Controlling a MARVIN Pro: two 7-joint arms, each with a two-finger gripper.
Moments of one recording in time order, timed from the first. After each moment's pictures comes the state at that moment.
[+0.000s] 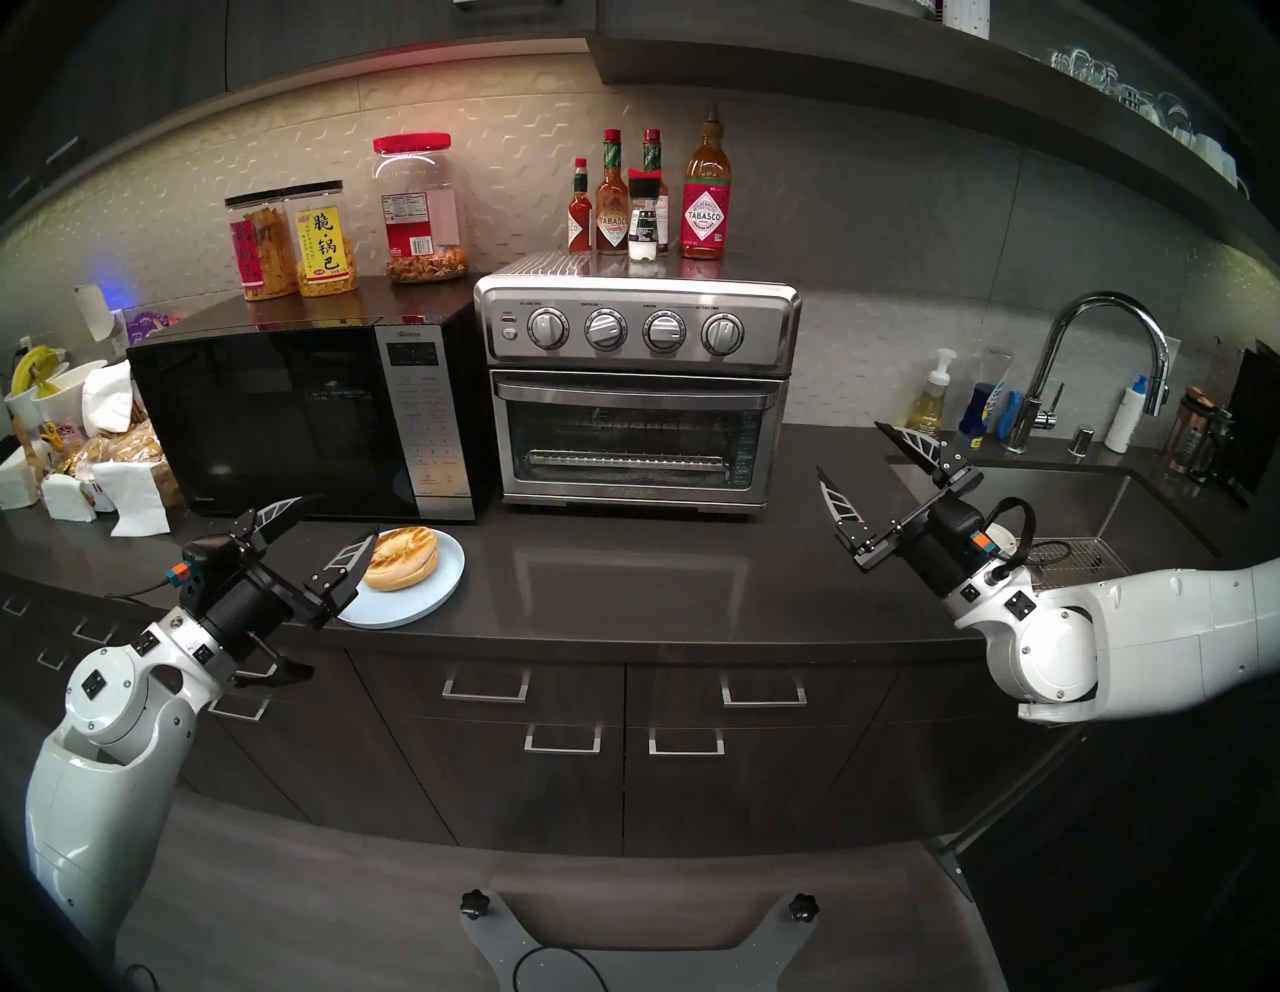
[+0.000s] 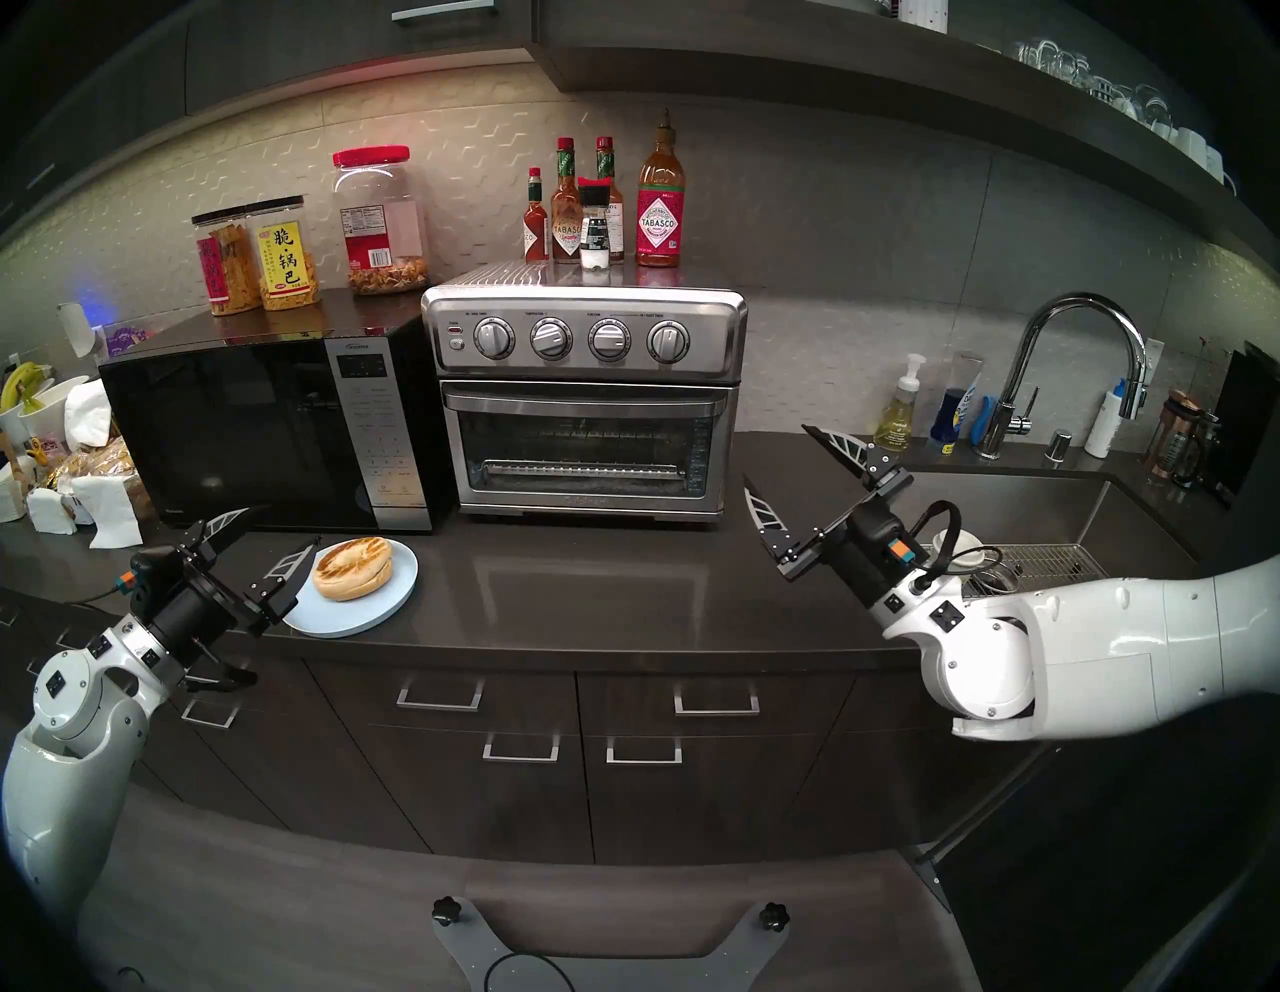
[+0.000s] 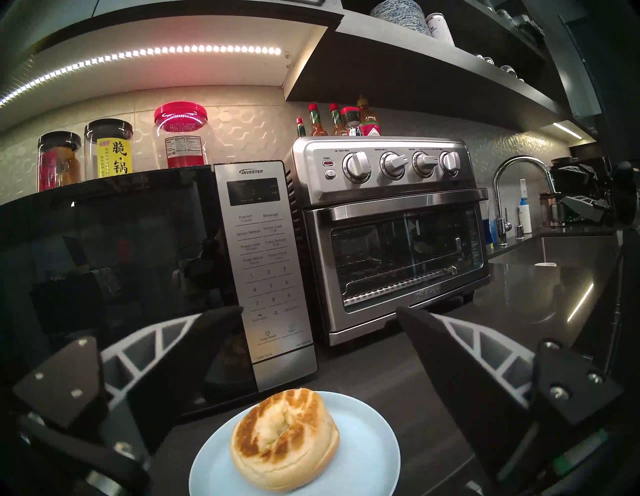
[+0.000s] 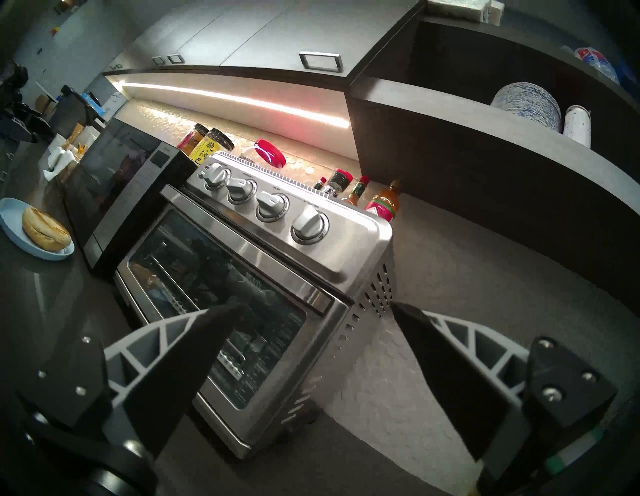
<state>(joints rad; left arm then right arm) 2.03 -0.88 -1.97 -1.89 -0.69 -0.17 -0.50 0.28 -0.45 -1.00 -1.87 0.43 -0.70 -0.95</state>
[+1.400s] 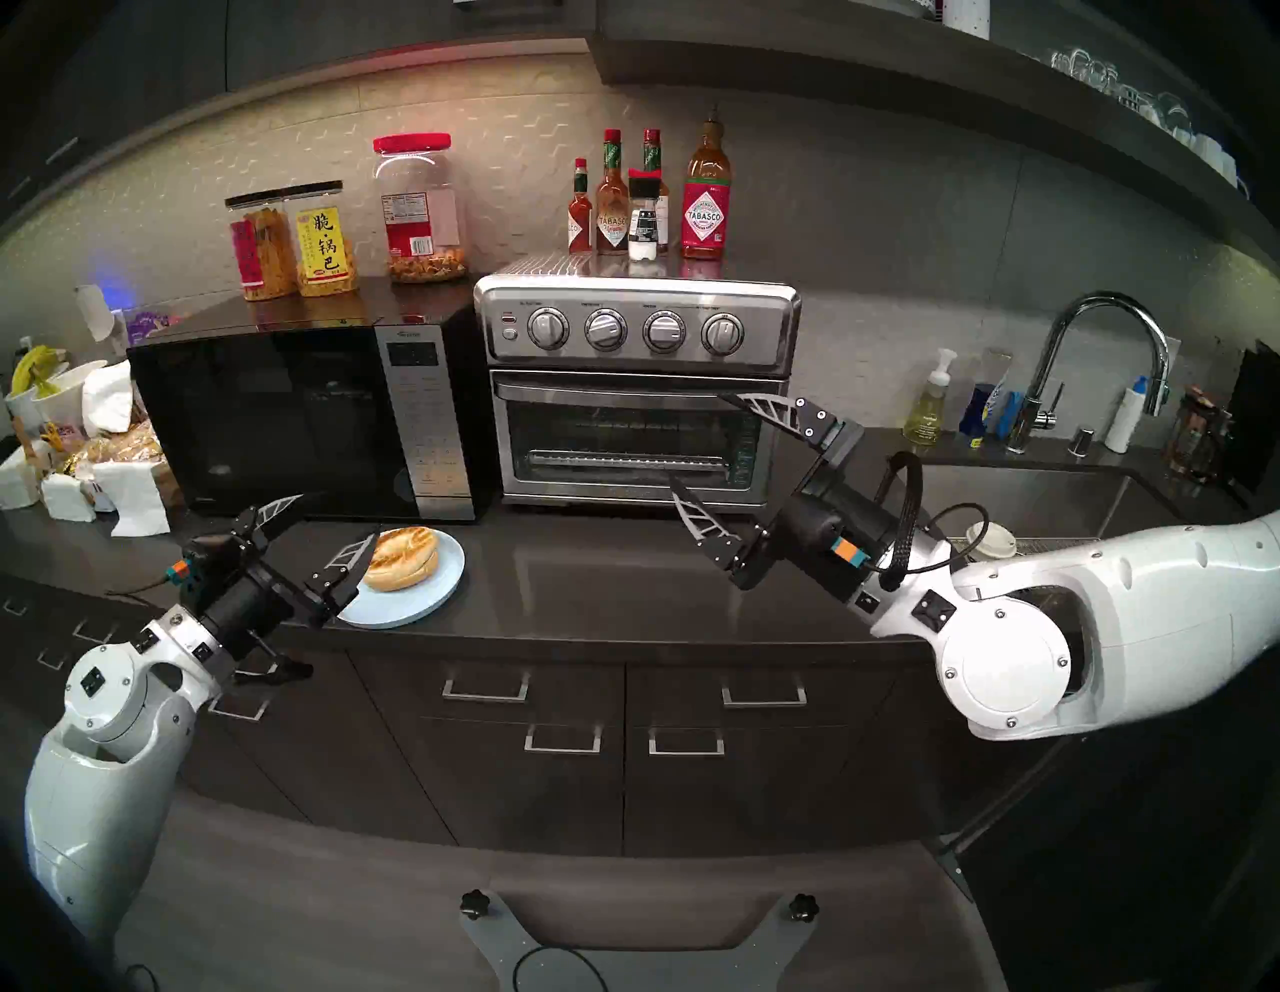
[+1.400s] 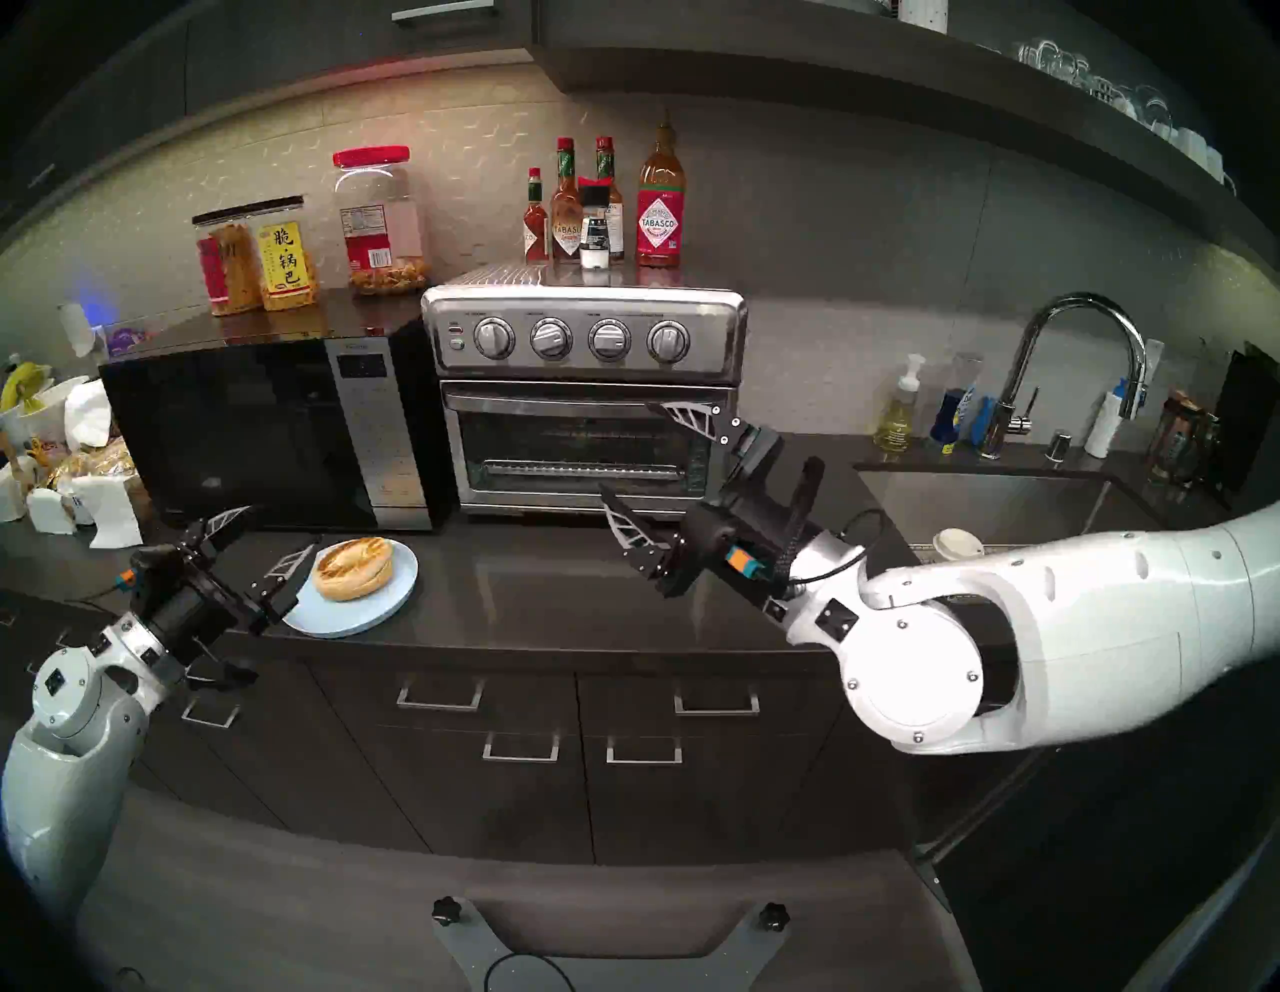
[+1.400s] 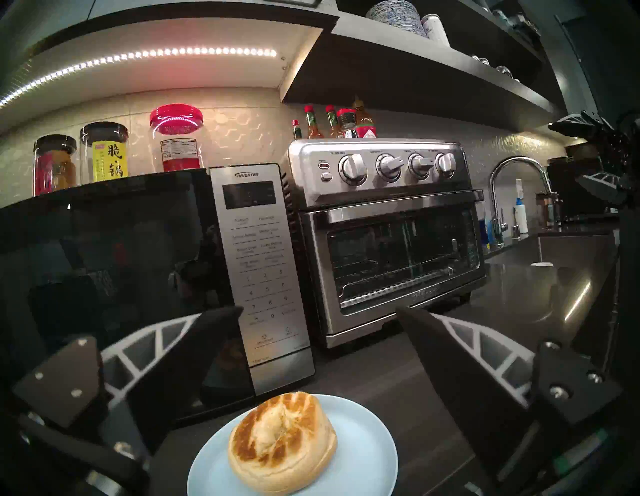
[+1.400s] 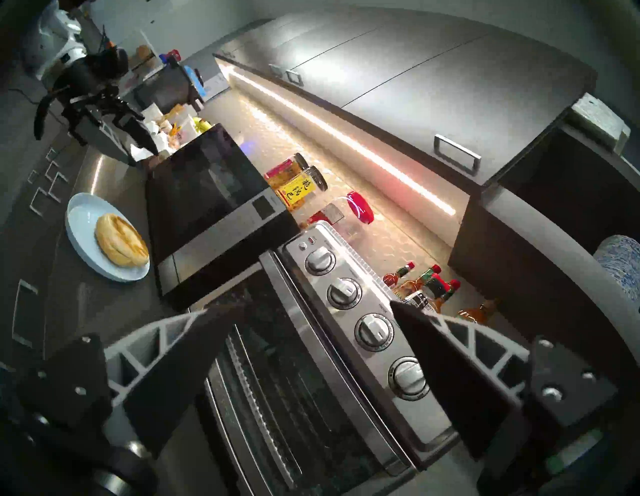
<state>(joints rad) 2.03 -0.88 -1.97 -1.89 -0.69 -0.17 -0.51 0.42 -0.53 -0.93 -2.20 0.37 -0.09 -0.84</state>
